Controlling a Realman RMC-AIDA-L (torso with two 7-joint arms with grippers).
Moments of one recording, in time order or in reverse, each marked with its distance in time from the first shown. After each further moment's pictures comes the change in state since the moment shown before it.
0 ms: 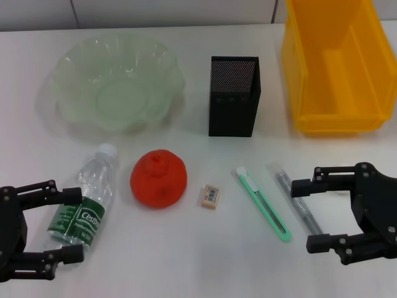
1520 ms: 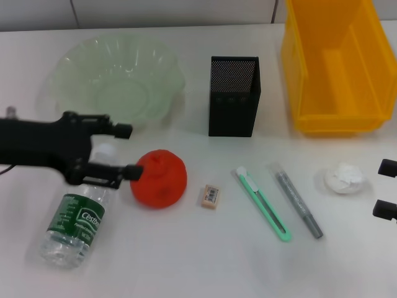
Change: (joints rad) left arm -0.250 -0.114 -0.028 0.284 0.280 -0.201 -0.331; right arm -0.199 -0.008 0.352 -0.098 -0.092 0.047 -0.055
